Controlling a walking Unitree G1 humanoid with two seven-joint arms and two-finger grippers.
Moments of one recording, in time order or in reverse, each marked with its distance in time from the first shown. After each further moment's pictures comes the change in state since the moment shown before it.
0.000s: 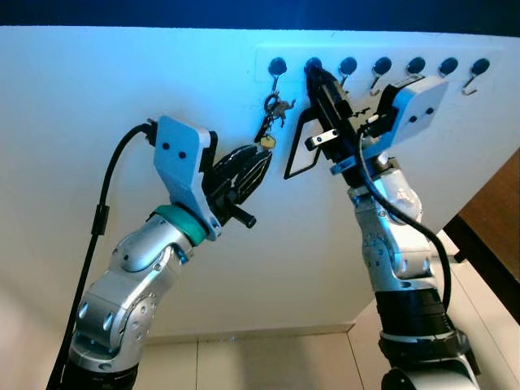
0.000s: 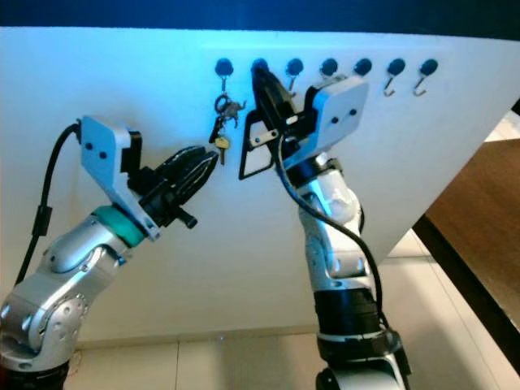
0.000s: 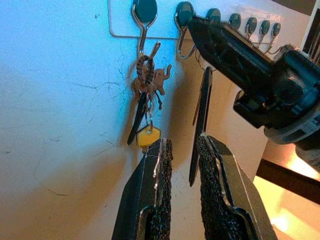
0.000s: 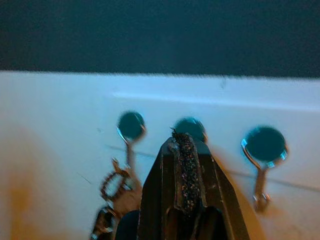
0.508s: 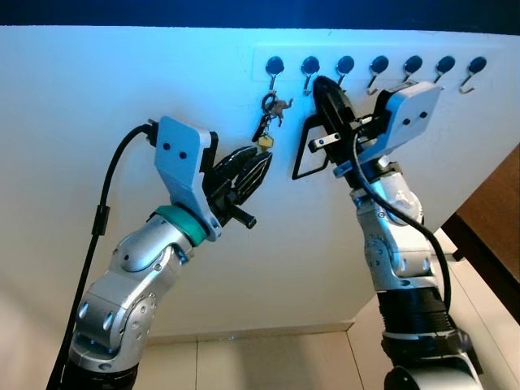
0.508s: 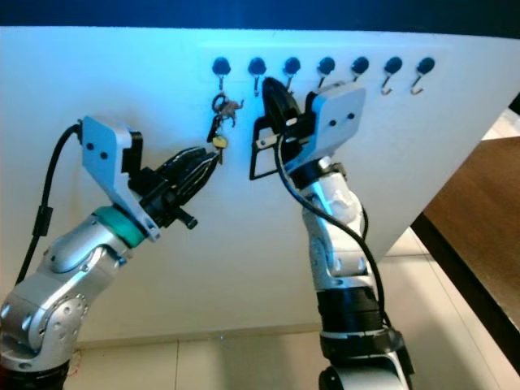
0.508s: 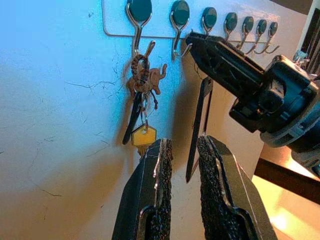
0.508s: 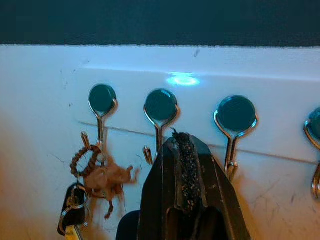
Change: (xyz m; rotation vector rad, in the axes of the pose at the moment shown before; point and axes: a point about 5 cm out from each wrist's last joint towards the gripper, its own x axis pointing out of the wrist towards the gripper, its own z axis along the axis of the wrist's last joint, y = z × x) left arm 0.000 0.000 0.000 -0.001 0.001 0.000; right arm -0.003 -0.007 -0.009 -0.037 0.054 -0.042
